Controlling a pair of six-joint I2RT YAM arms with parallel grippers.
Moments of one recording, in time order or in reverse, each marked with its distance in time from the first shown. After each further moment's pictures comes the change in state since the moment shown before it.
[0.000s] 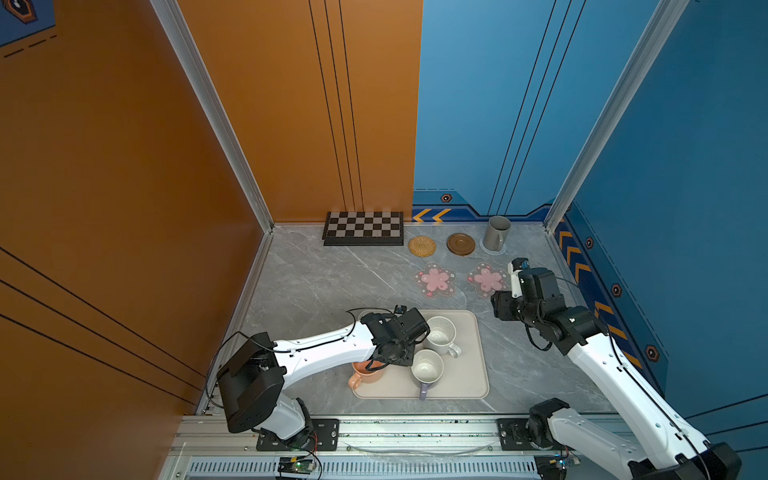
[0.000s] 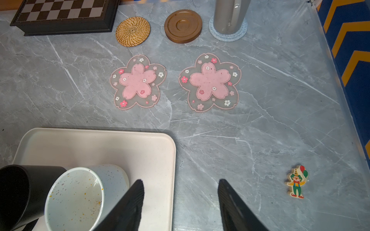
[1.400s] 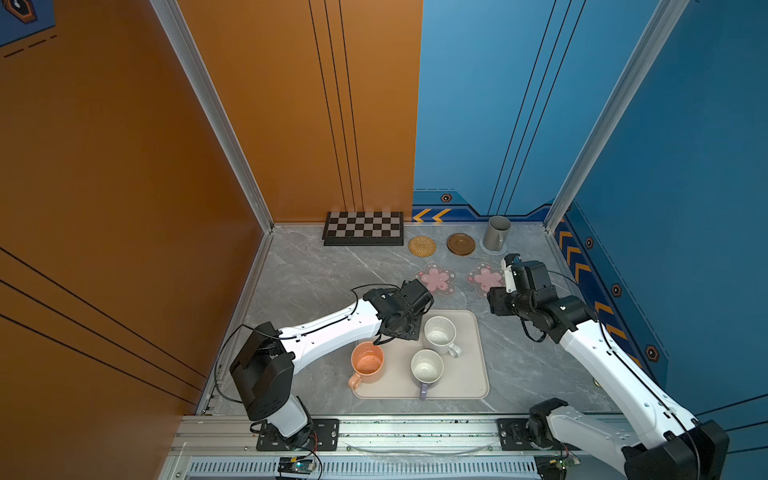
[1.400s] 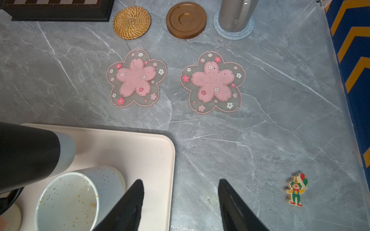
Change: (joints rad) left arm 0.114 0.103 0.246 -0.047 -0.001 0.182; right arm 0.000 0.099 0.048 0.001 -0.005 -0.046
